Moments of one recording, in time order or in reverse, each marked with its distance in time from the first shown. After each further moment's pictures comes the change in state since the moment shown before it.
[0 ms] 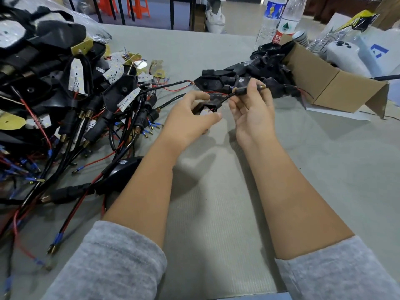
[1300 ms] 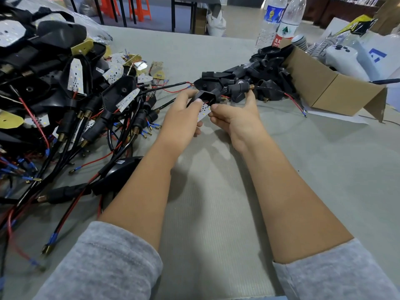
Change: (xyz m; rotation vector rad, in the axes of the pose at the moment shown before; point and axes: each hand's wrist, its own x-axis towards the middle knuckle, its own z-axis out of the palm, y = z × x) left_hand 0.005 -0.003 0.001 -0.099 0.101 -0.008; right_hand -0.007 0.004 0.003 -0.337 -0.207 0.112
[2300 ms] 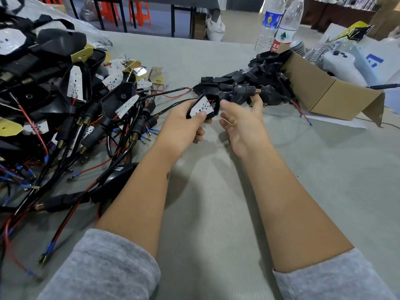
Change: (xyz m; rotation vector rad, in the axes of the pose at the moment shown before) left_hand 0.002 0.000 -0.002 0.025 -0.107 0.016; right_hand 0.006 0.000 -0.005 0.104 0.128 0.017
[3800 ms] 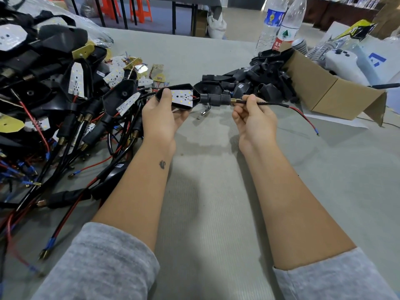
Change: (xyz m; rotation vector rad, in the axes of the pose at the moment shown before) left_hand 0.006 0.007 -0.012 -0.670 0.425 -0.133; right_hand -0.001 -0.005 -0.004 0.139 0.175 -0.102
